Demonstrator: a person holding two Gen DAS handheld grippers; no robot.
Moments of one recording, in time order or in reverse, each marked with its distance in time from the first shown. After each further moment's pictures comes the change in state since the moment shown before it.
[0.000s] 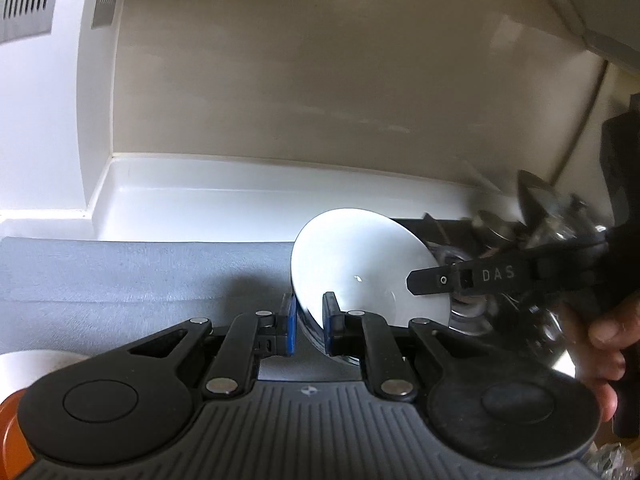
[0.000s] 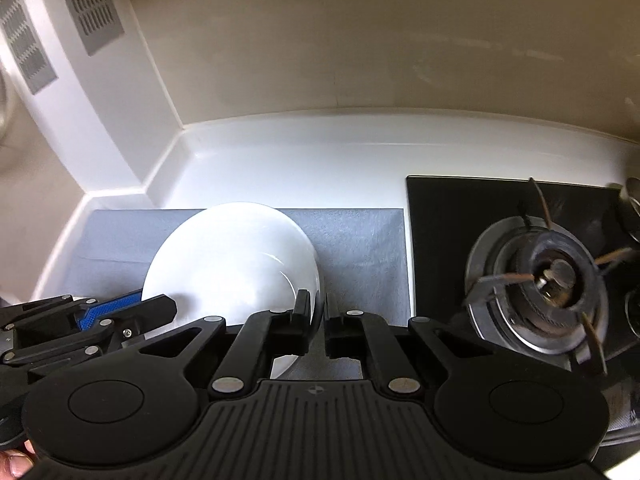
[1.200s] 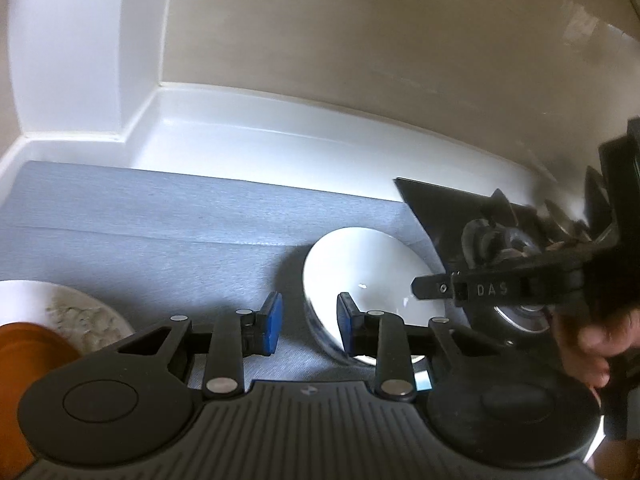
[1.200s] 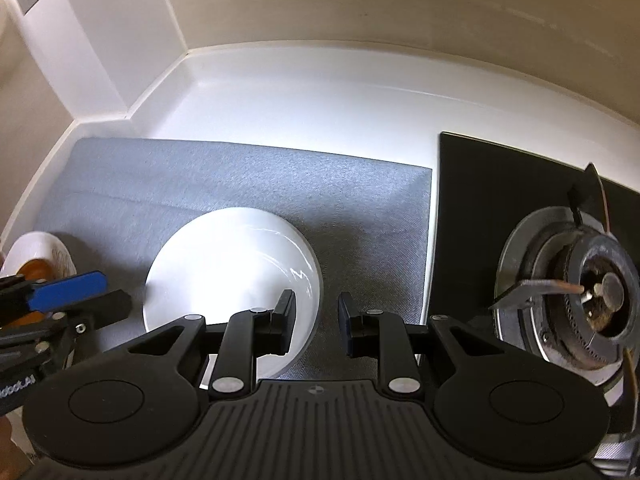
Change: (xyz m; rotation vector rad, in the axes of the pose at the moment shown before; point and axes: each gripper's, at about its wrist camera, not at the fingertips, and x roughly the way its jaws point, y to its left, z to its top) left arm 0.062 0.025 -0.018 -0.144 0.124 0.143; right arm 0.092 -0.018 0.000 -0.116 0.147 0.055
